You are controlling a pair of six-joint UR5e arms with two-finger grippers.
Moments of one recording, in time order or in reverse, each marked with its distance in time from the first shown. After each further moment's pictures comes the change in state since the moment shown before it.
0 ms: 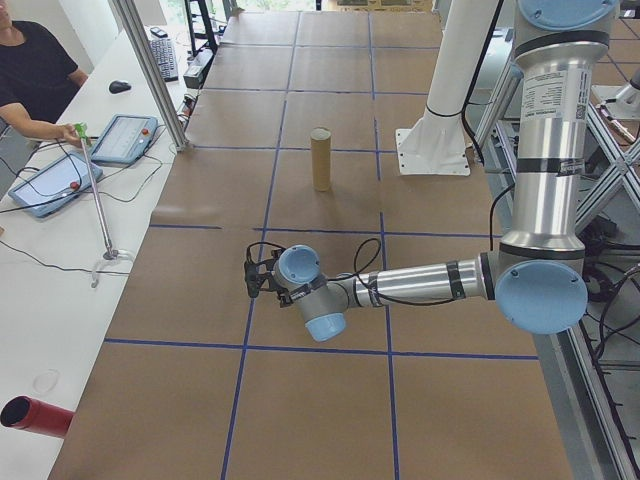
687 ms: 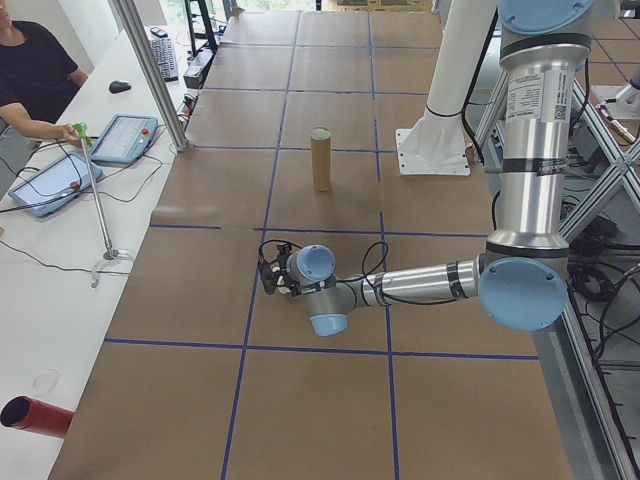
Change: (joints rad) left arm 0.160 0.001 0.024 -0.180 0.174 -0.270; right arm 0.000 0.000 0.001 0.000 0.000 0.000
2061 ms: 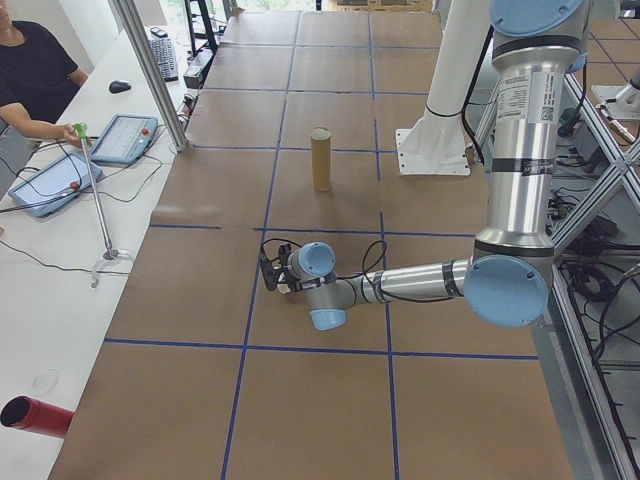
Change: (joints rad) left arm 0.056 -0.024 0.026 -0.003 0.075 -0.008; right arm 0.000 0.000 -0.001 0.000 0.000 0.000
